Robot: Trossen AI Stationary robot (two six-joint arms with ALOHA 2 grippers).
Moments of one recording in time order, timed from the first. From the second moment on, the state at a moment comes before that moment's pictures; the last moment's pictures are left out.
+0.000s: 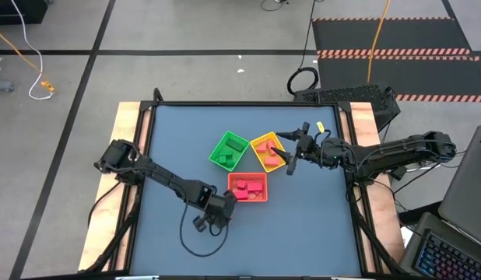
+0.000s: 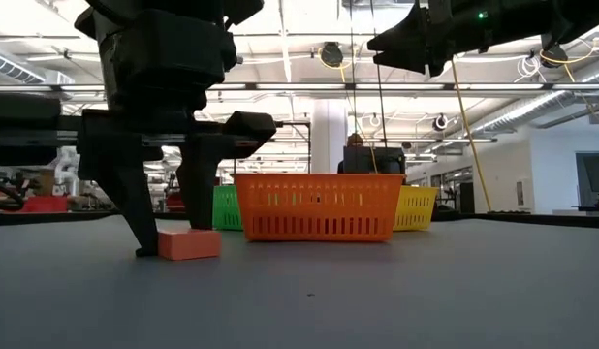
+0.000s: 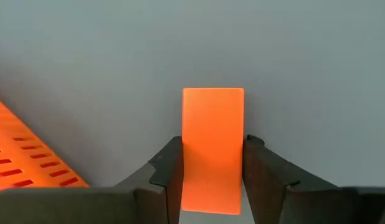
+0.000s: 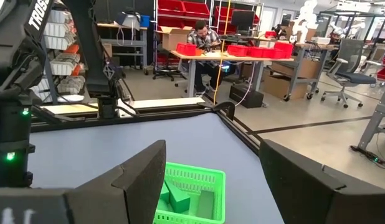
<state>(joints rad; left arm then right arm) -0.36 1.89 1.09 -0.39 0.10 0.53 0.02 1.02 0.47 0.49 0.39 -0.04</state>
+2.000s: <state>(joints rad) 0.16 1.88 1.23 0.19 -0.01 0.05 -0.02 1.02 0.47 0.53 0.39 -0.14</state>
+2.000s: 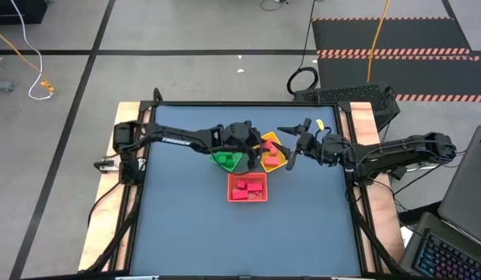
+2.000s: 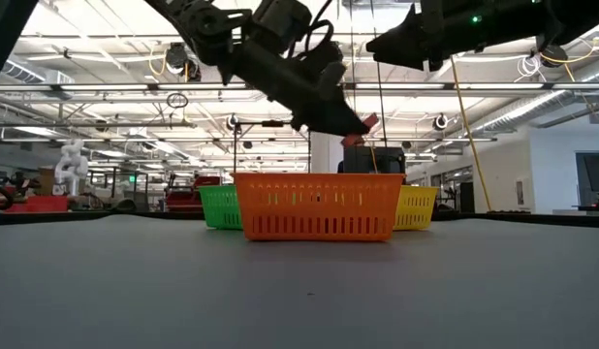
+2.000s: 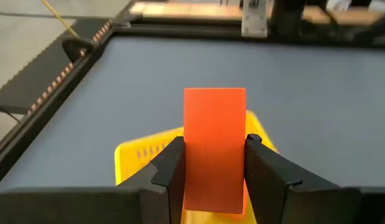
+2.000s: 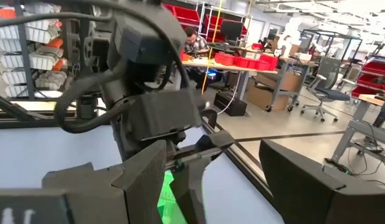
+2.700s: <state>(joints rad) 0.13 1.96 1.33 0.15 -0.05 0.00 -0.03 1.02 0.47 0.52 0.39 -0.14</state>
